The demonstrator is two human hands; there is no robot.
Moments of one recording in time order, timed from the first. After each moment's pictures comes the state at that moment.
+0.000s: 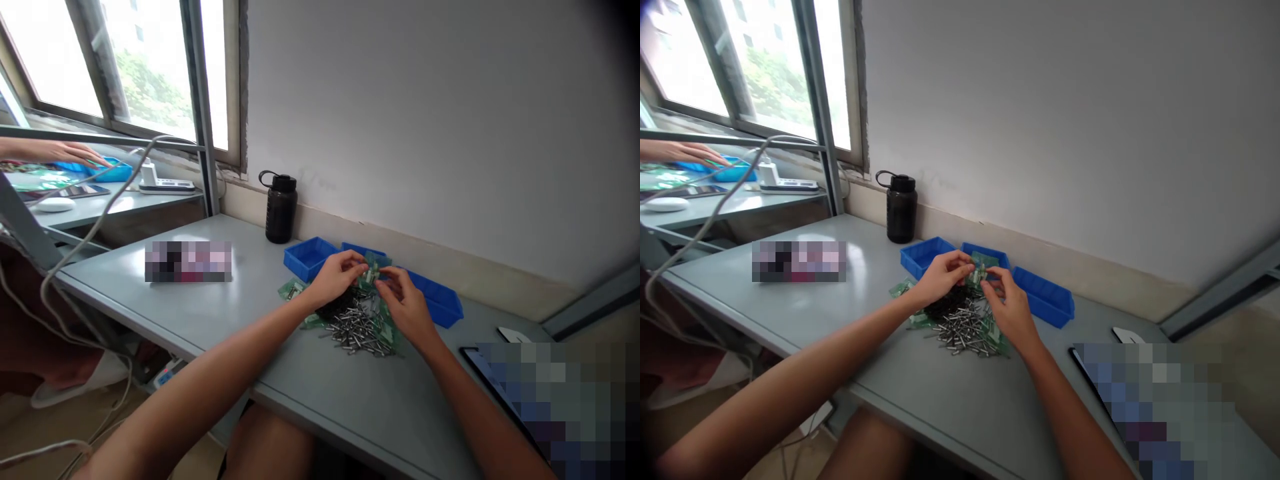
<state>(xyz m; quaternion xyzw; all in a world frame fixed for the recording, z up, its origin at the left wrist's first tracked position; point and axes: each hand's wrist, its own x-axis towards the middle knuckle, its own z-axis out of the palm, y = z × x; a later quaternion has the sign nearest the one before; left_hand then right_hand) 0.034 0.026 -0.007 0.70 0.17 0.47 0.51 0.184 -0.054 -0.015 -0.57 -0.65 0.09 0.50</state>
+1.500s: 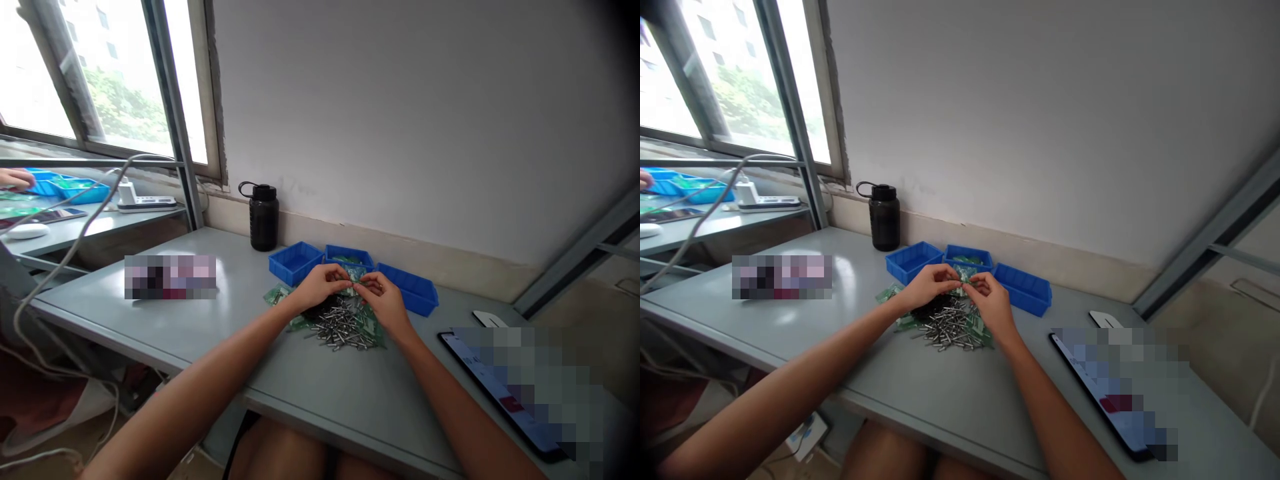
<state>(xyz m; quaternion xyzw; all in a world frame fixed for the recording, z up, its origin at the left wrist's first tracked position) 0.032 0.028 -0.017 0.77 0.16 0.38 0.48 0.190 -0.051 -0.025 -0.56 -0.57 0.21 0.56</state>
